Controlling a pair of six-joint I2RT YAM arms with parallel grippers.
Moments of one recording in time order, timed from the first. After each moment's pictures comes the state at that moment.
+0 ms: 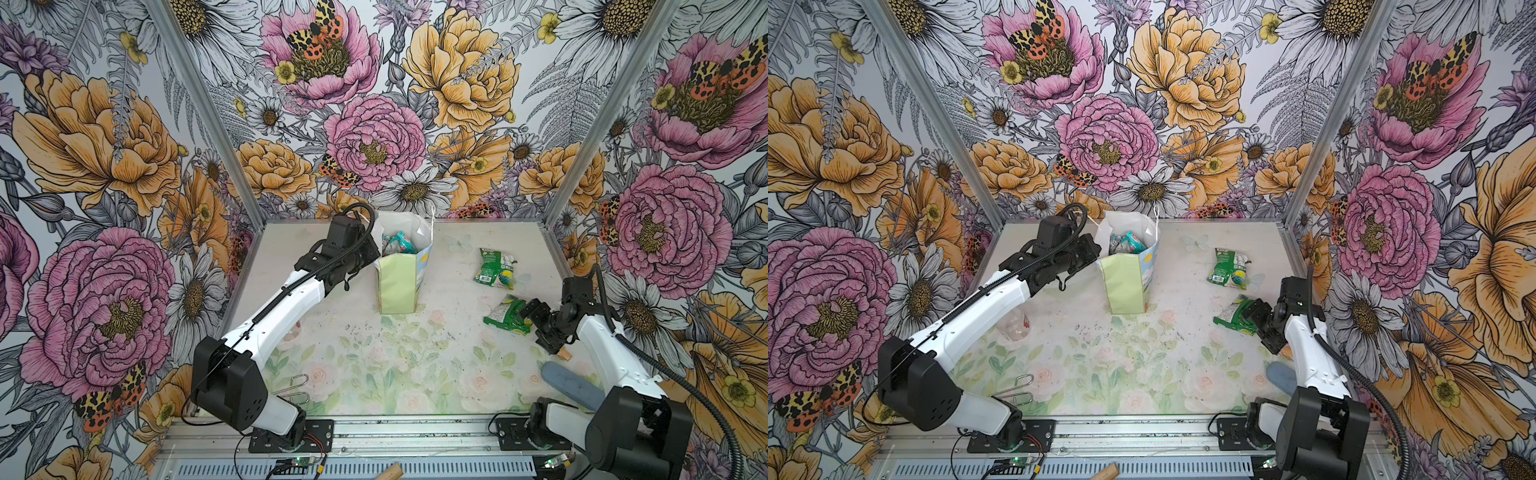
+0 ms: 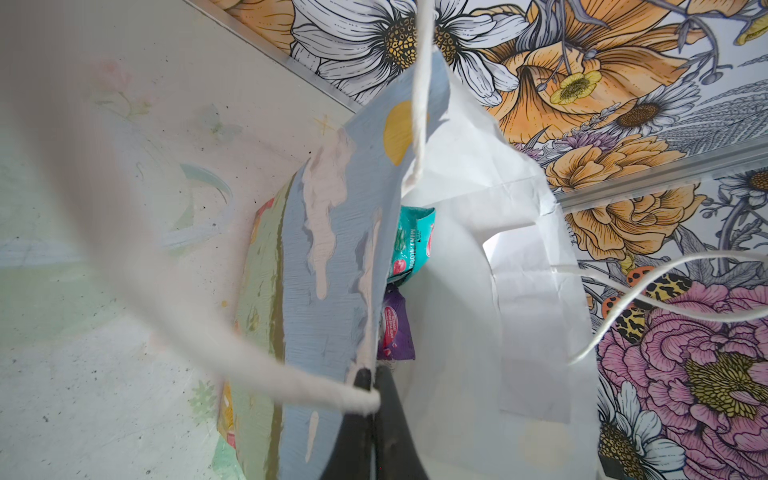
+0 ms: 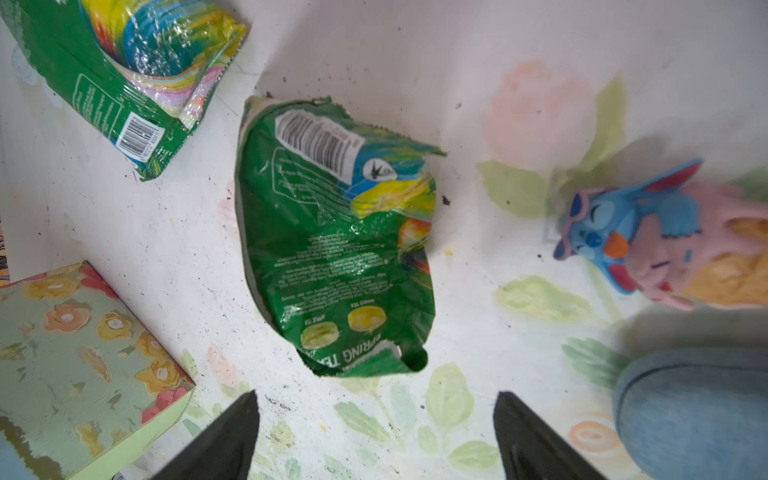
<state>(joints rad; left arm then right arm) -0.45 1.47 1.31 -0.43 0.02 -0.85 -0.31 1.18 0.79 -0.88 -0.31 0.62</state>
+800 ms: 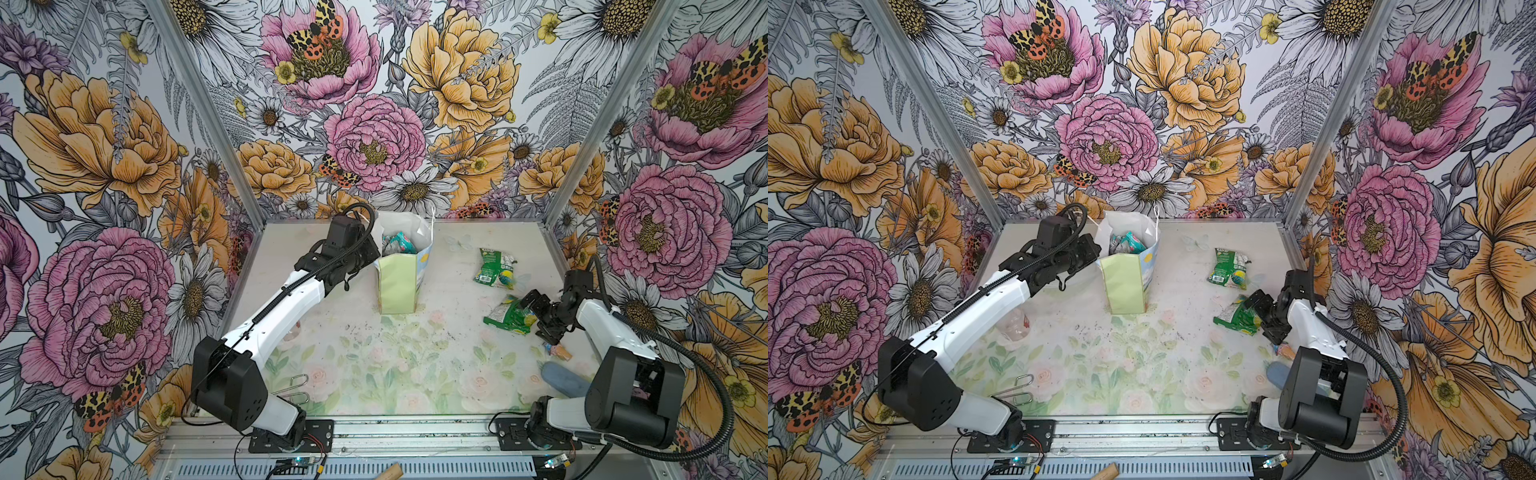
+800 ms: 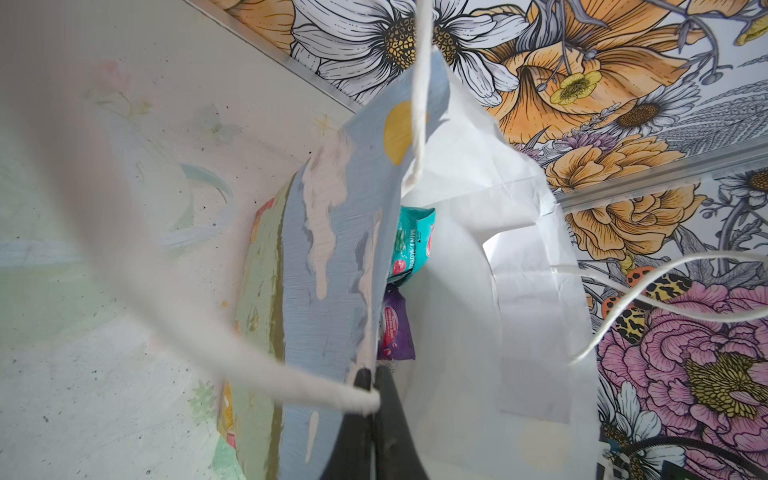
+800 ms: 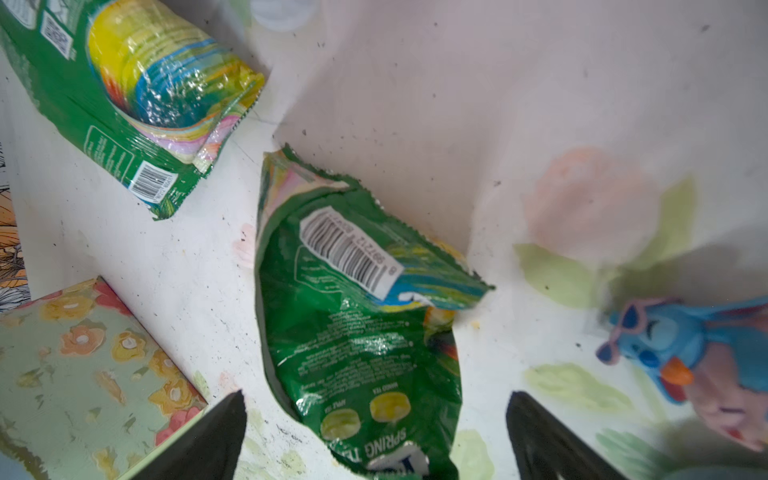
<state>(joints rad) -0.45 1.47 1.31 -0.43 0.02 -0.85 -0.35 1.36 0.85 -0.77 -0.38 0.56</state>
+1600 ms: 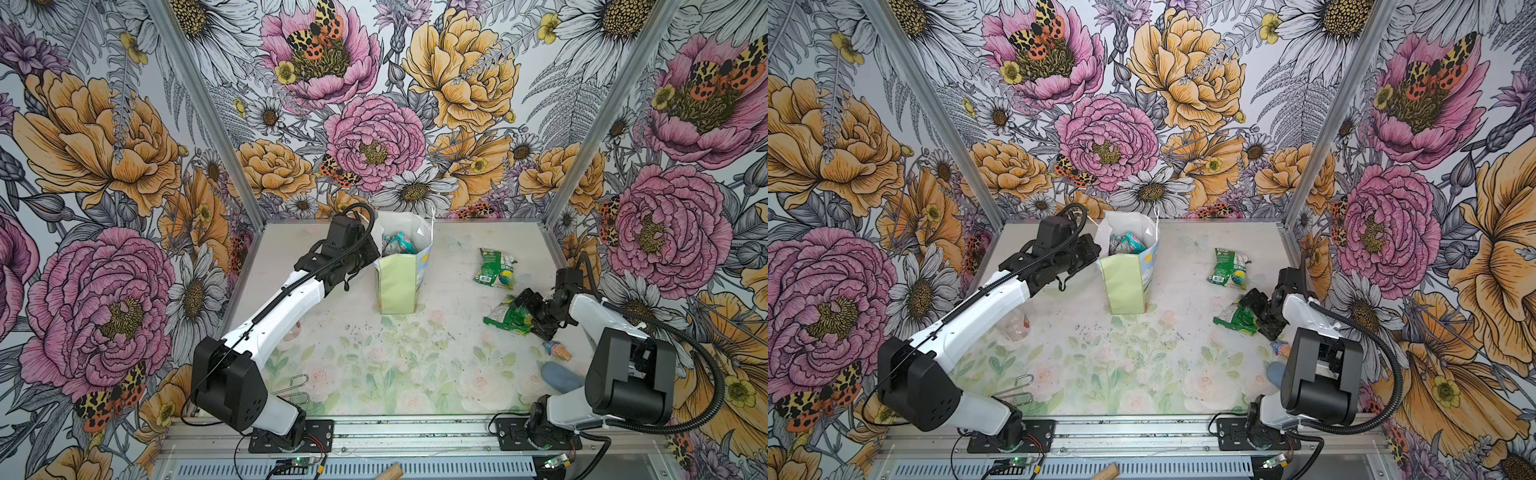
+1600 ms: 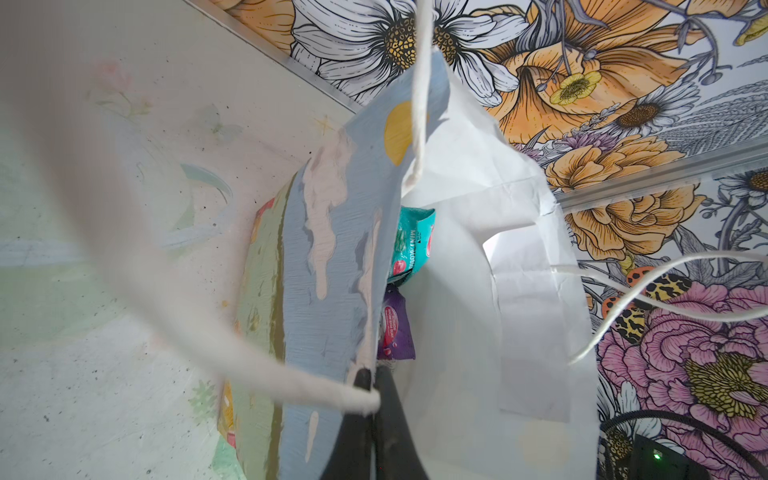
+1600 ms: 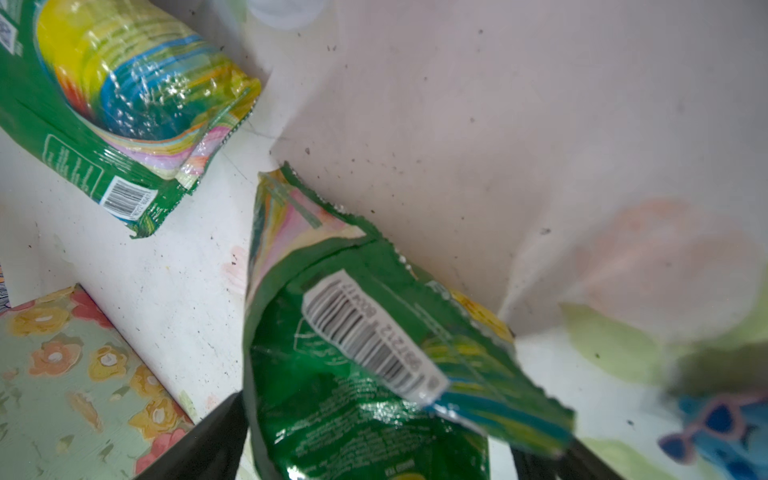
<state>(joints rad) -0.45 1.47 1.30 -0.43 0.02 -0.85 -0.29 1.47 0.85 -0.68 -0.37 0.56</state>
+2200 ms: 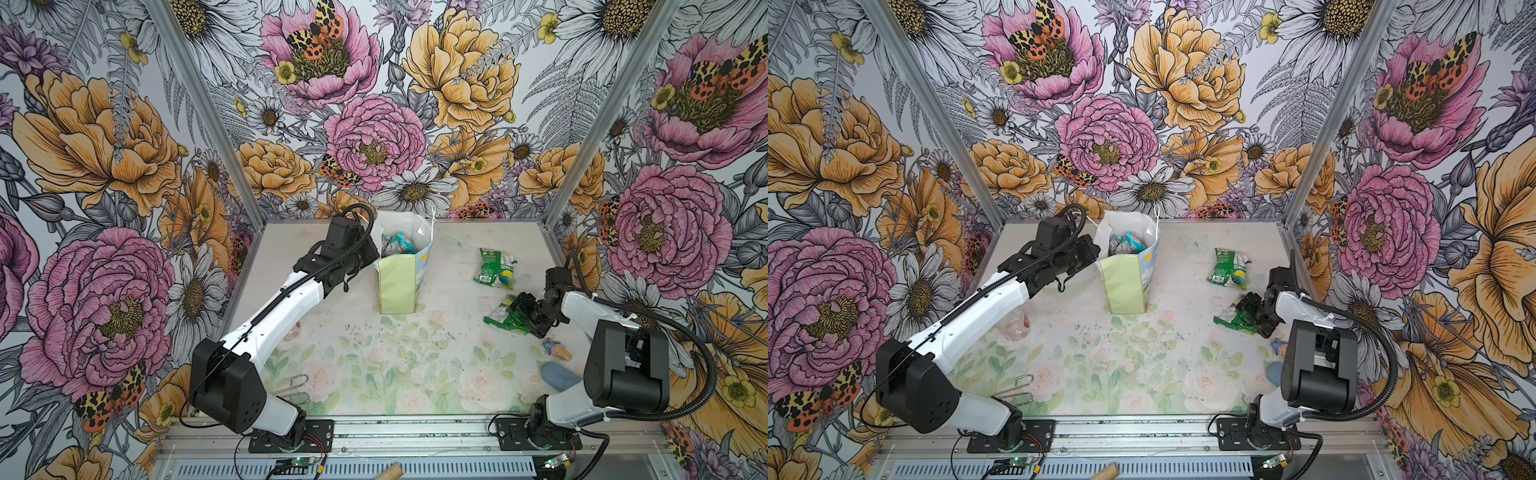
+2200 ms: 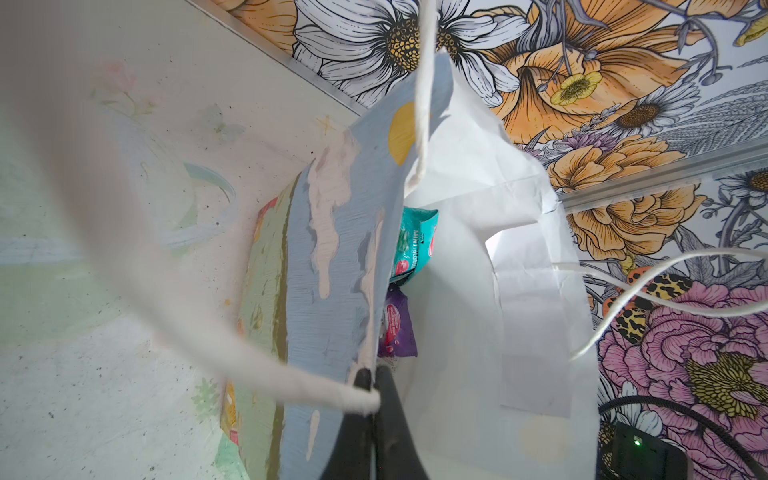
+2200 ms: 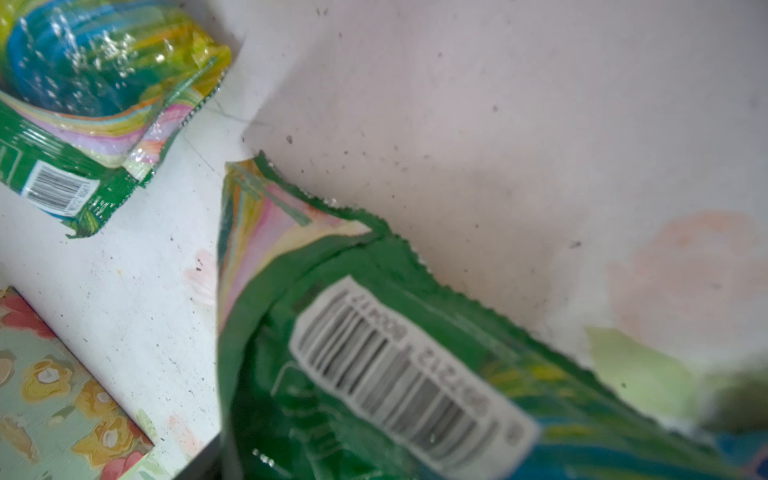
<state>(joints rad) -0.45 1.46 1.30 -0.42 0.02 -0.85 -0.25 1.52 0.85 -0.65 -0.31 0.56</state>
